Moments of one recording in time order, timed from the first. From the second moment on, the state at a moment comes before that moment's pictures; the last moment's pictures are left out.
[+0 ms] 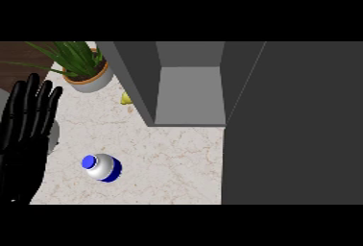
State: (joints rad) left arm -0.01 0.10 0.00 -2.10 0.02 -0.03 0.03; right arm 0.02 -0.10 -0.02 -2.10 0.00 0.00 0.01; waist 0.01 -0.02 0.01
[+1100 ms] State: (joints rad) left arm 0.27 0.14 0.20 -2.26 0.33 -0.16 0.22; right arm 0.46 -0.09 0.28 -2.47 -0.10 0.17 0.11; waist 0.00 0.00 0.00
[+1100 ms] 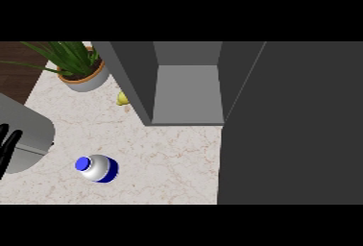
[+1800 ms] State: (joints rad) left arm 0.28 0.13 0.23 -1.97 0.25 -0.23 0.11; right arm 0.68 -0.13 0.36 -2.50 -0.06 0.21 -0.05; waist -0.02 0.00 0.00
